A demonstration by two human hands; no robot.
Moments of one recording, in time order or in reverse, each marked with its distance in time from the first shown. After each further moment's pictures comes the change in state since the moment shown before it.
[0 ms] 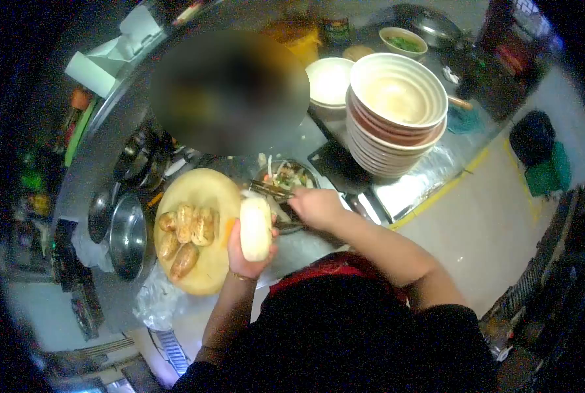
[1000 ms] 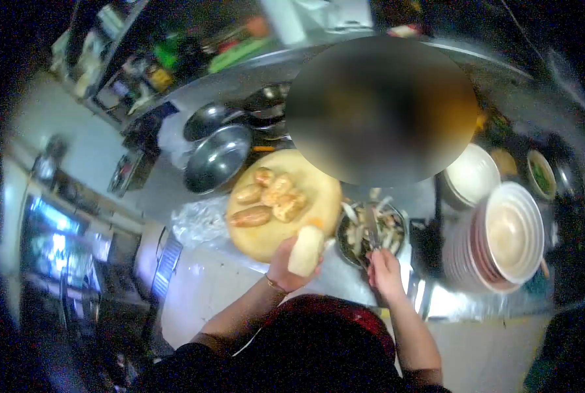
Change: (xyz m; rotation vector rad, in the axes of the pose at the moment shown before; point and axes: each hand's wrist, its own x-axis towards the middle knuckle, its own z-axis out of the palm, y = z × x) left_hand -0.049 -0.002 -0.025 -0.153 0.170 0.317; right_hand -0.005 0.012 0.014 1.173 -0.351 0.271
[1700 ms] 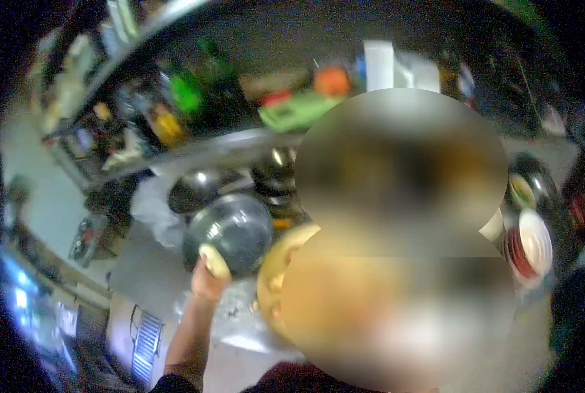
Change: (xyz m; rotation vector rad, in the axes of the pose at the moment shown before) left_hand -0.038 0.409 -0.153 0.100 0.266 0.547; right_hand 0.051 -0.008 0.243 0.235 -0.010 -0.315
